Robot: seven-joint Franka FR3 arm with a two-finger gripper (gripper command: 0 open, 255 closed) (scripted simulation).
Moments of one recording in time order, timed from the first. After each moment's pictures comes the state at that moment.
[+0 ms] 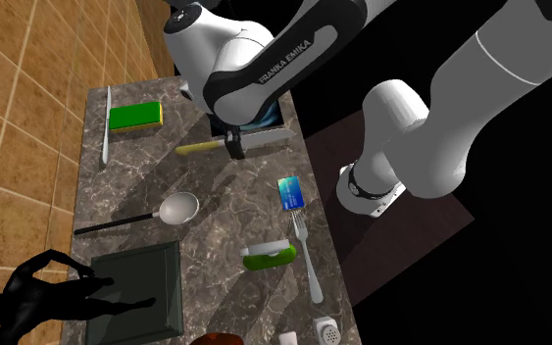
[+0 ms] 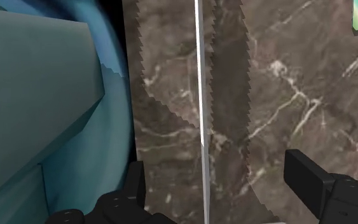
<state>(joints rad) -0.22 -0.32 -0.56 -2.62 -0.13 2.19 -0.32</state>
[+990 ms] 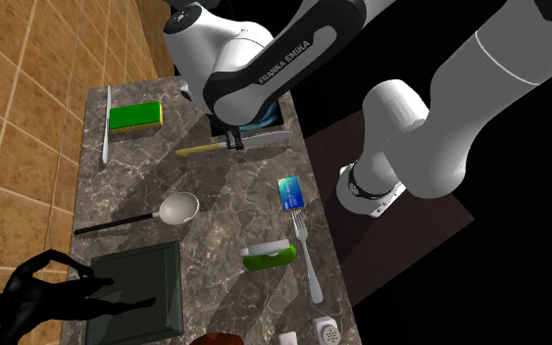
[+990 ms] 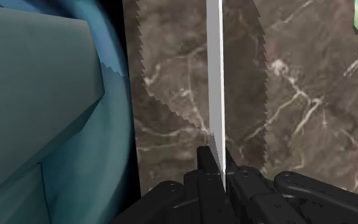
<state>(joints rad) -0.22 -0.32 -0.56 -2.63 -0.13 2.20 -0.32</state>
